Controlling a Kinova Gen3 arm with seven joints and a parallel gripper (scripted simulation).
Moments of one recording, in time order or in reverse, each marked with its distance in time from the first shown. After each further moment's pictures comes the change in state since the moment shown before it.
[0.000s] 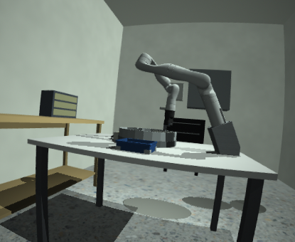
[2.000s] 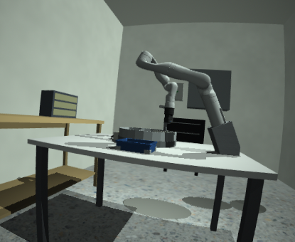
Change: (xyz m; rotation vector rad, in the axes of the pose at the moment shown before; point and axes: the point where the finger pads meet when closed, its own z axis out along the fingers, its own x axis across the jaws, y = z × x) arm 0.003 0.000 -0.017 -0.069 -0.012 -0.024
